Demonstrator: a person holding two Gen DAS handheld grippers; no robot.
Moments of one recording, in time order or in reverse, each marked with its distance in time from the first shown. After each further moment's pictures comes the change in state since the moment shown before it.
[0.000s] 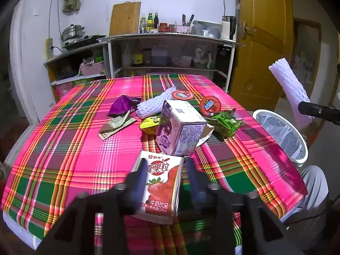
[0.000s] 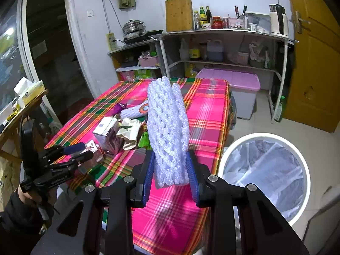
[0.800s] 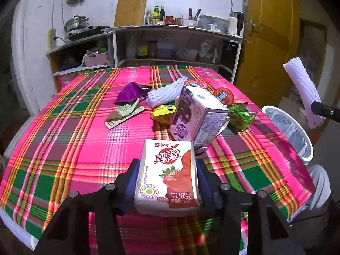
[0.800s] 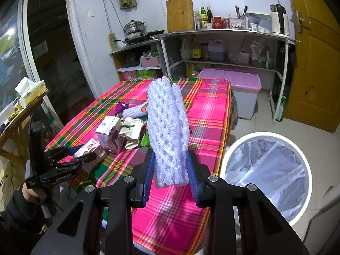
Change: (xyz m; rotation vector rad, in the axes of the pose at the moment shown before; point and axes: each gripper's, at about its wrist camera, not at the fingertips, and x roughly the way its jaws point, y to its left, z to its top) left arm 0.014 0.020 -0.008 -0.043 0.040 0.004; right arm -0.003 0.002 -0.003 0.001 -0.008 0.006
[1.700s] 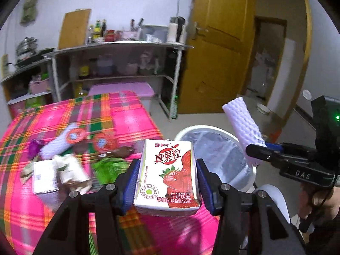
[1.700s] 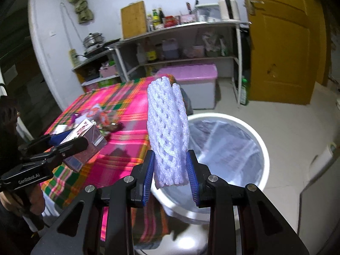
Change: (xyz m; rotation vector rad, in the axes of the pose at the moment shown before) left arm 0.010 -0.177 0.067 0.153 -0.041 -0.289; right arm -0.035 -0.104 -0.033 0.190 -0.011 -0.185
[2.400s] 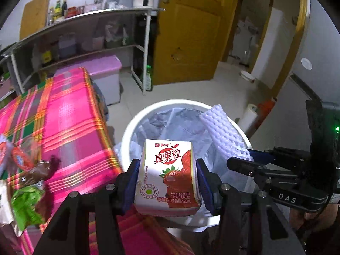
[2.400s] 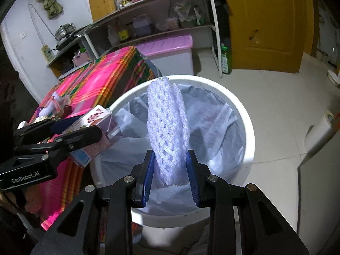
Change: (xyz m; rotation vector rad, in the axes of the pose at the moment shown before) left arm 0.132 -0.062 0.015 0.103 0.224 -0.119; right arm 0.057 -0.073 -0.020 0.120 0.162 -0.076
